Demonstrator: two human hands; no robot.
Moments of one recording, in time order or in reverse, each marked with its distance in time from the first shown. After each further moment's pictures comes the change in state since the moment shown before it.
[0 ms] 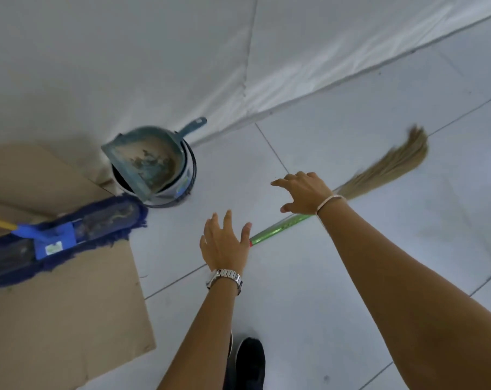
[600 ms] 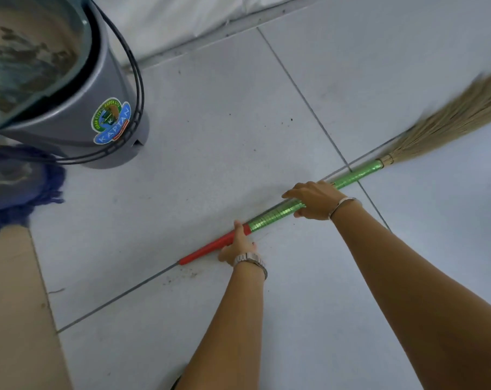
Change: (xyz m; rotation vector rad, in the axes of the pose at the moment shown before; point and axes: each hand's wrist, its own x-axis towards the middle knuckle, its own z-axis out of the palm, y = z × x) left_hand 0.140 -0.051 0.316 -1.536 0.063 -1.276; right_hand 0.170 0.071 0.314 -0.020 -0.244 -0.062
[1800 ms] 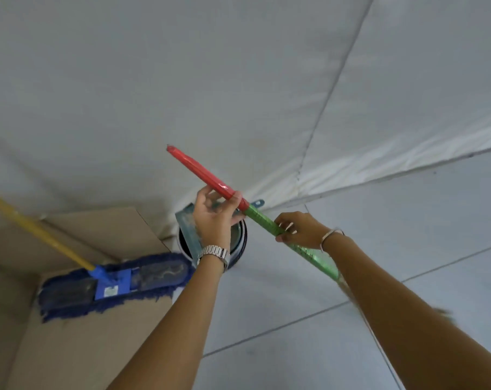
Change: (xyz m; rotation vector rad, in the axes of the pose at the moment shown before) left_hand -0.420 0.345 -0.061 -0.050 -0.641 1.059; right_hand -0.190 -0.143 -0.426 0.593 0.245 -0.174
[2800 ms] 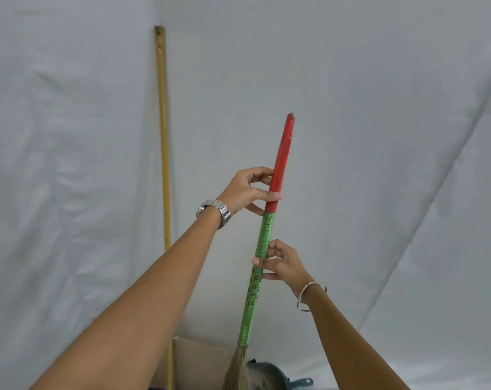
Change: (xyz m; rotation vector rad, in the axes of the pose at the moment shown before) left_hand -0.098 0.638 -0.028 0.480 -0.515 0.519; right_hand -0.231 -0.490 -0.175 0.694 0.160 -0.503
